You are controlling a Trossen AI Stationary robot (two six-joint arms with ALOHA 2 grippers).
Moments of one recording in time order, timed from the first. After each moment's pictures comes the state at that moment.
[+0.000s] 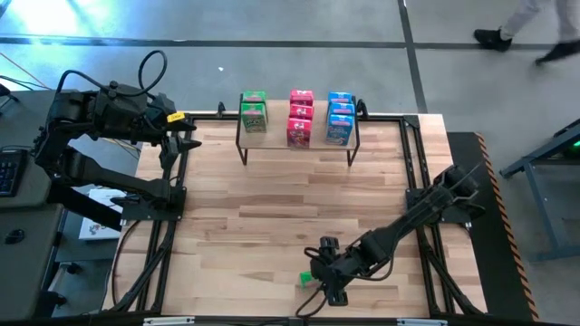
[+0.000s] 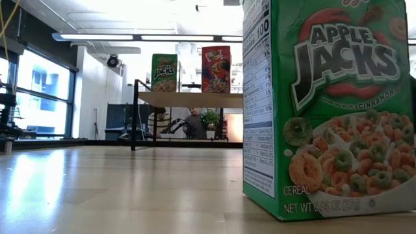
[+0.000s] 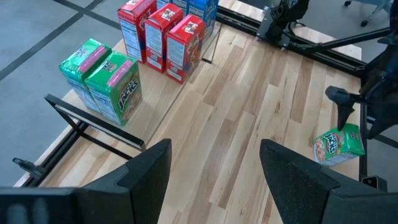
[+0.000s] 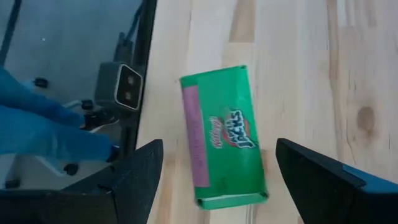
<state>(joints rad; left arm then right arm) 0.15 1.07 1.84 -1.45 -0.14 -0.26 0.62 1.81 1.41 -0.56 0.12 0.53</state>
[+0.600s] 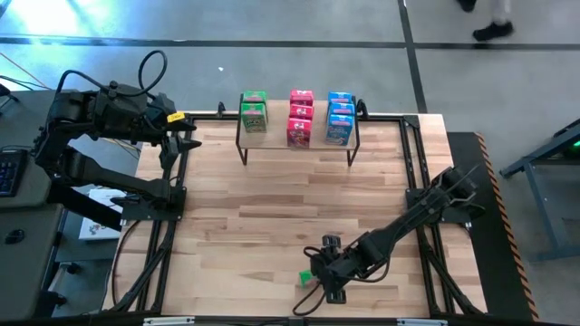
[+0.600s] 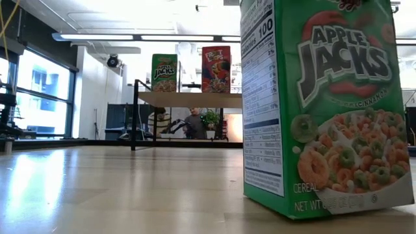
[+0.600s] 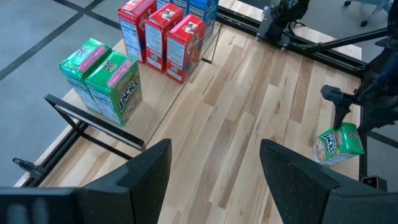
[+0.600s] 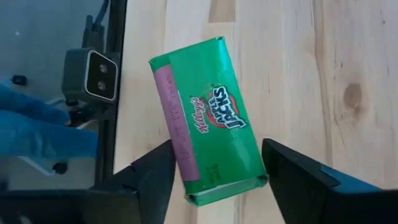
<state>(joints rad) 0.15 1.07 1.84 -1.45 -0.14 -0.26 0.61 1.84 1.41 -0.61 0.15 0.58</state>
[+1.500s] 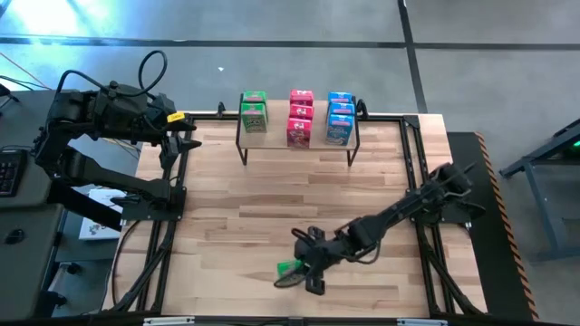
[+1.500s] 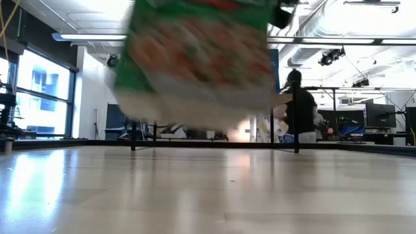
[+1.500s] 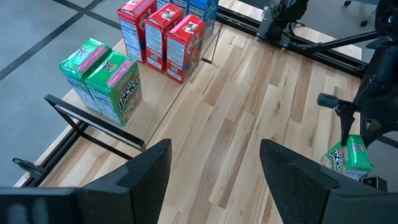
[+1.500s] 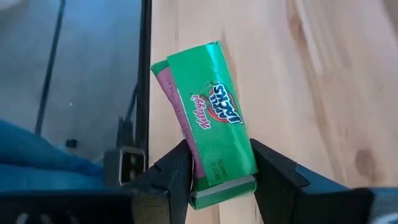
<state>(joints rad) 0.15 1.07 1.84 -1.45 -0.14 -0.26 0.50 1.84 1.44 -0.42 0.10 0.62</state>
